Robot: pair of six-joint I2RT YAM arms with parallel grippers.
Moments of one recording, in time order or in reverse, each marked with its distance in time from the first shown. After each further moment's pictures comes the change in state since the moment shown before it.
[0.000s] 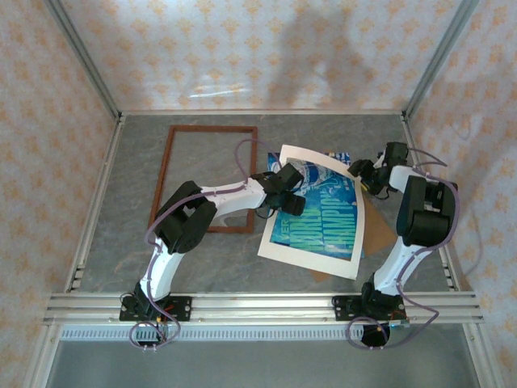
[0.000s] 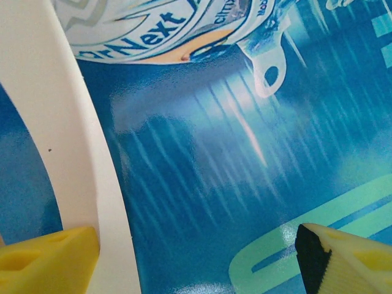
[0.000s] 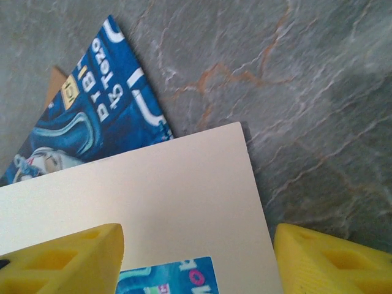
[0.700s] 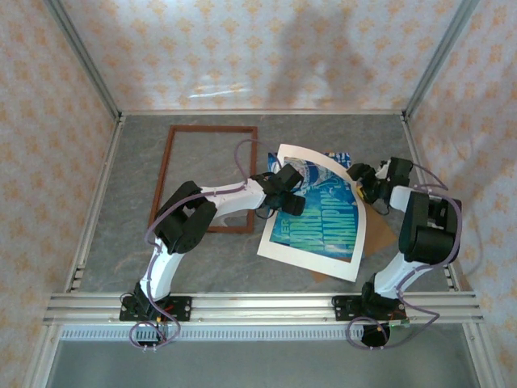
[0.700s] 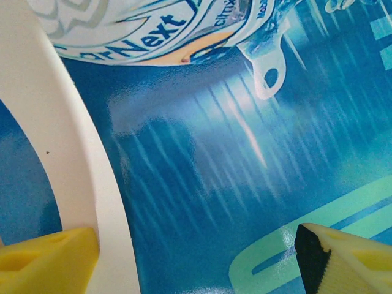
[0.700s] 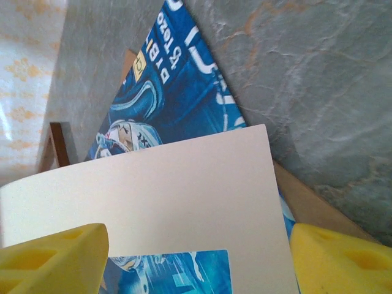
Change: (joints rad) left arm 0.001 -0.003 -0.013 0.021 0.000 0.000; right arm -0.041 -0.159 -0.285 0.325 -0.159 0.215
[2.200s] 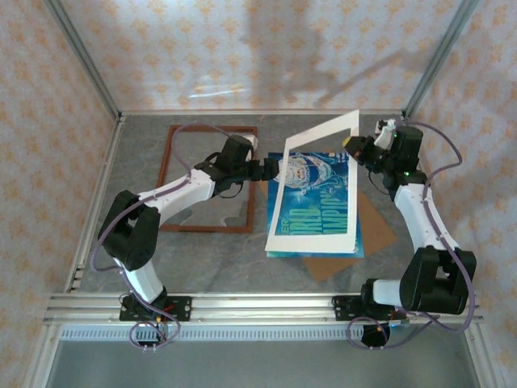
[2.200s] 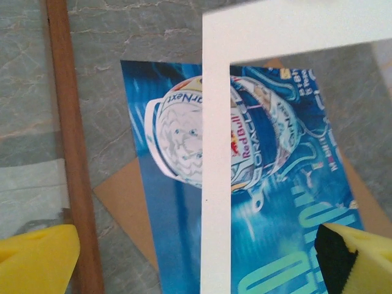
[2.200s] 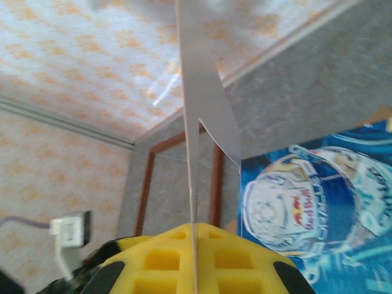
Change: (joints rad) left arm 0.257 -0.387 -0.285 0.280 0.156 -0.110; right arm 0.178 -0.373 0.248 -0.207 -0.087 -0.061
